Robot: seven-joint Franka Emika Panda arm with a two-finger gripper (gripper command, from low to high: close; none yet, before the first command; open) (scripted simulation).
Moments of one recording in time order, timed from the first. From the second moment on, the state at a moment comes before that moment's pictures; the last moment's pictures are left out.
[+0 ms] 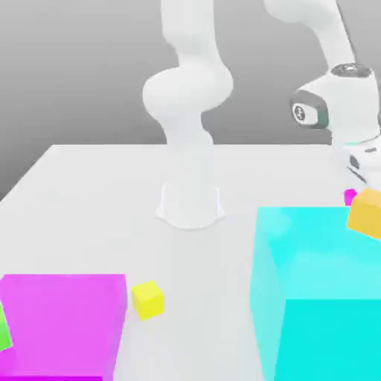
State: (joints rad) arm 0.91 -0.10 0.34 -2.82 0.90 3.01 -0.28
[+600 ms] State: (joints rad) arm 0.87 -0.40 0.14 -2.80 1.60 3.16 0.22
